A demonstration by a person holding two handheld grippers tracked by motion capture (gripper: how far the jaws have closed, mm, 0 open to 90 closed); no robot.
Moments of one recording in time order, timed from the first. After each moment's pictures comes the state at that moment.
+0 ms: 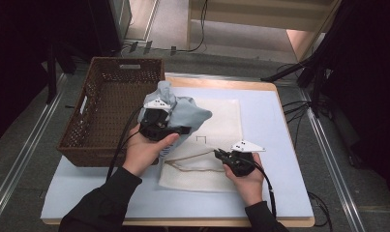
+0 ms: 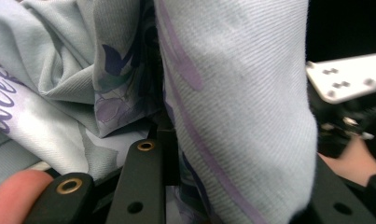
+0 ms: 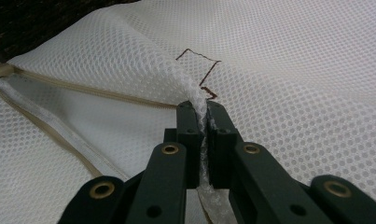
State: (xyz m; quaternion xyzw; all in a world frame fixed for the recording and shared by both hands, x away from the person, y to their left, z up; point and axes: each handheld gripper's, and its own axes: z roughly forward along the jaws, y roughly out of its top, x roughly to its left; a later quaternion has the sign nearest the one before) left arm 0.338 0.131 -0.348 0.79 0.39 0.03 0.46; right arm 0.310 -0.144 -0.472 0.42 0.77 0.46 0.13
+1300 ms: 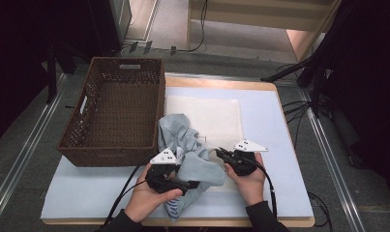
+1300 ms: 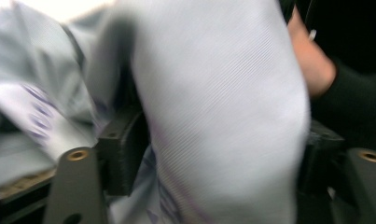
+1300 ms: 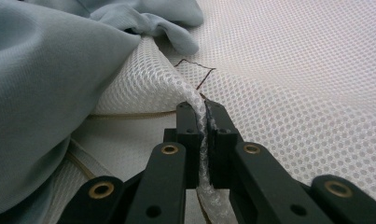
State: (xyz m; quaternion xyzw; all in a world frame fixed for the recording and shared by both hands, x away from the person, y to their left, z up) left arm 0.252 0.122 -0.413 0.81 0.34 -0.01 0.48; right arm 0.310 -0.149 -0.471 0.43 0.76 0.47 0.14
